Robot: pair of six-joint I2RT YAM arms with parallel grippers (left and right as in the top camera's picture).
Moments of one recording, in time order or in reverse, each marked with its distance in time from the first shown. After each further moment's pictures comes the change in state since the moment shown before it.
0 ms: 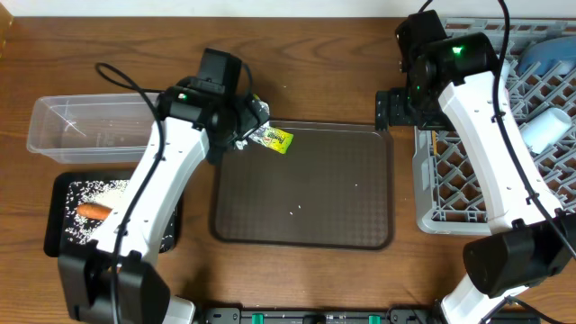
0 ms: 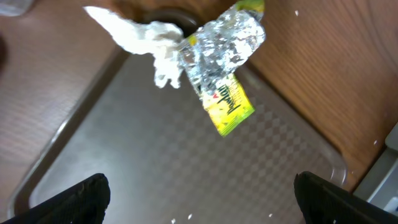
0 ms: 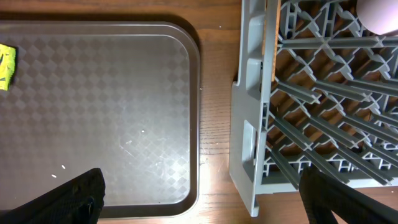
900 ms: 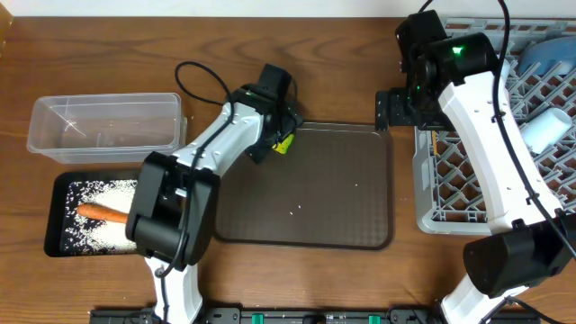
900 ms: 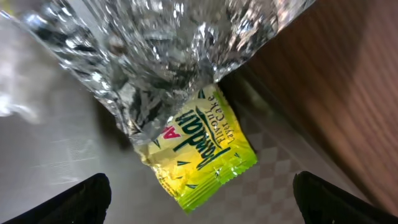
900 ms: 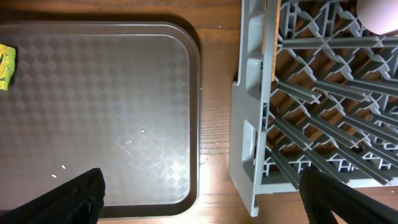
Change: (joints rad) left arm -0.113 0.372 0.000 0.282 0.003 -0.186; right arm 0.000 0.000 0.000 0.000 0.000 0.000
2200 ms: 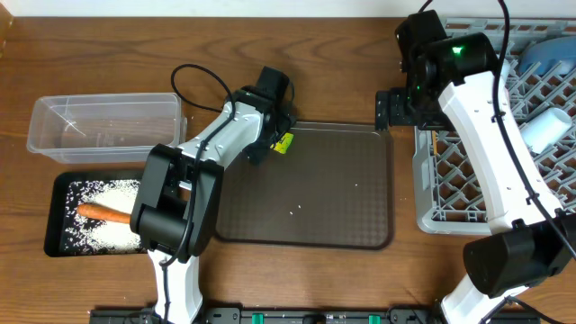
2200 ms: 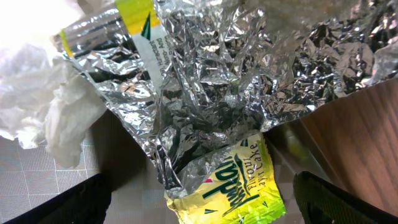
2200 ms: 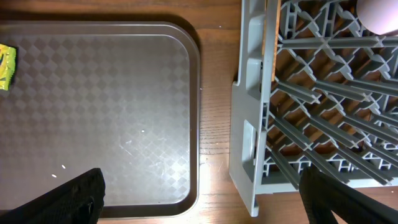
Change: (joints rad) left arm 0.017 0.050 0.001 0.010 -0.068 -0.099; right arm 0.000 0.000 0.000 0.000 0.000 0.000
